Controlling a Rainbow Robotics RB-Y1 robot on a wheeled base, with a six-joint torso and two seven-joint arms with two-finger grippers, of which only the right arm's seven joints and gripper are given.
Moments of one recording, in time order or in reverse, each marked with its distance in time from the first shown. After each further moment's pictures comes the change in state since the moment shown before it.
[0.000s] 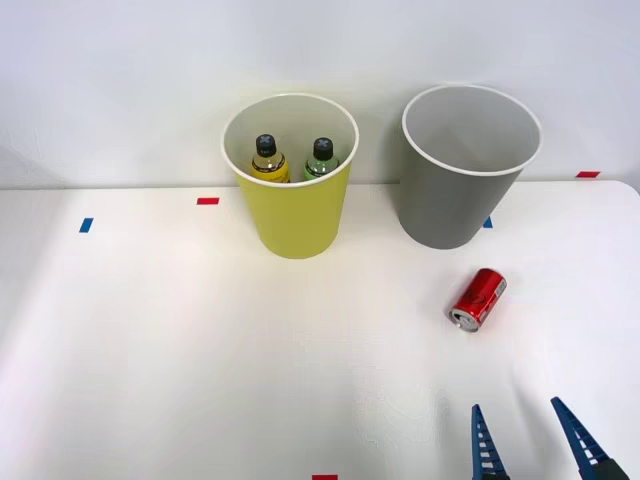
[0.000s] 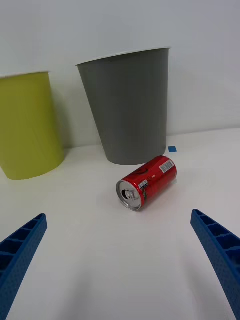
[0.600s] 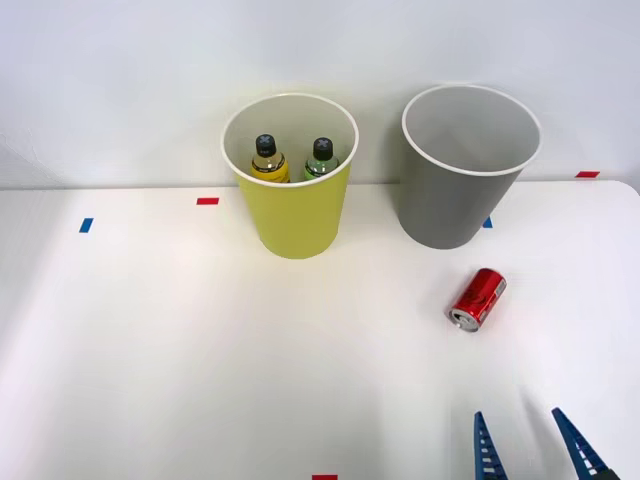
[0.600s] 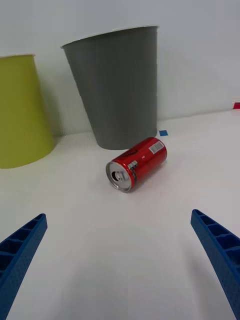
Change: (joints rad) arm -0.017 0.008 -0.013 0.058 -0.028 0.015 0.009
